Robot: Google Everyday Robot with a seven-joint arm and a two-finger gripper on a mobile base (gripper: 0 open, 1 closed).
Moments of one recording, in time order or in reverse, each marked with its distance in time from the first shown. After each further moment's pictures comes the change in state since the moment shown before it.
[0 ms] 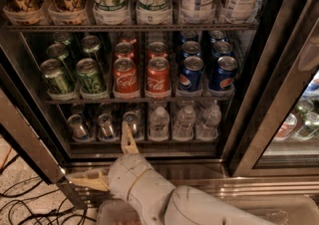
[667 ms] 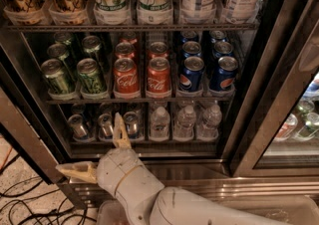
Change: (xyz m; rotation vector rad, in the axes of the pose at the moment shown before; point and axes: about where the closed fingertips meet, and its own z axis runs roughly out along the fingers) arm -0.026 0.005 0.019 0.063 -0.067 -0.040
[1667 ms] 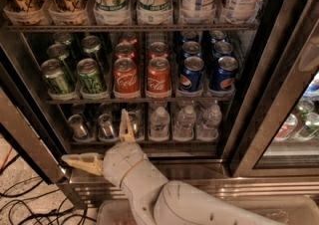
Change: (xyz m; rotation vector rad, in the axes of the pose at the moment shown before) arm 0.004 -0.019 0.005 0.030 -0.019 0.063
